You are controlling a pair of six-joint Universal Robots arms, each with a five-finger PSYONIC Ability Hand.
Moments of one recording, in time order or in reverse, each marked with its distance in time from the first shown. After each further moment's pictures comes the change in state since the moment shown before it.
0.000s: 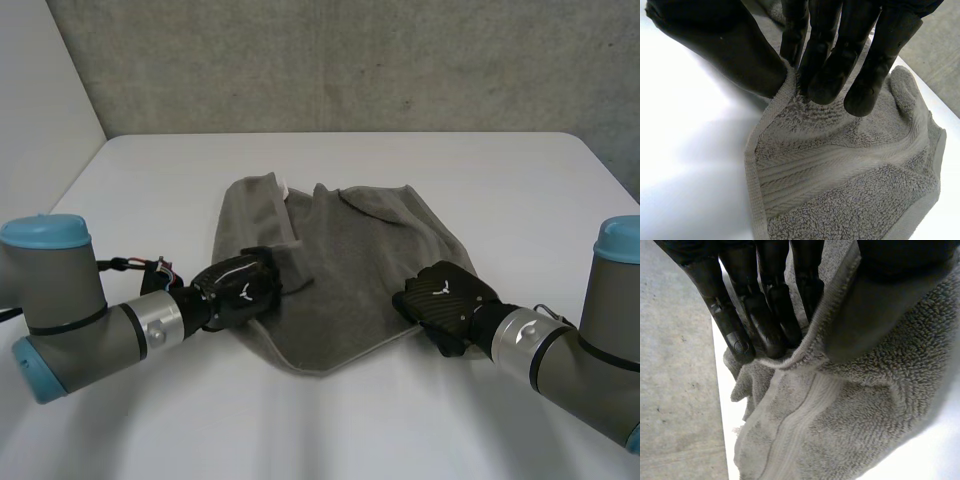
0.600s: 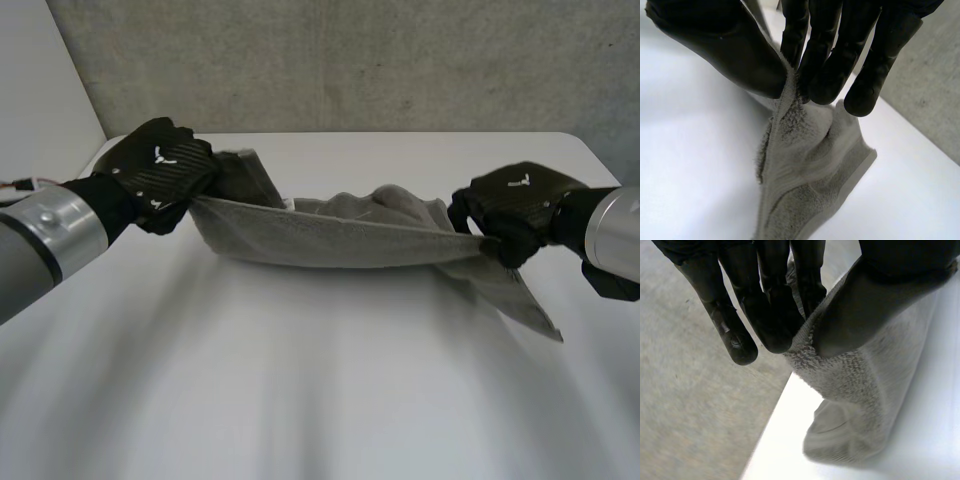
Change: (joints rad) left arm 0.020 0.522 0.009 -0.157 -0.273 -0.896; right arm -0.102 -0.170 -0.410 0.572 0.041 0.132; left_hand 0.111 0.129 0.151 0.171 0.138; right_hand 0.000 0.000 0.000 0.004 0.000
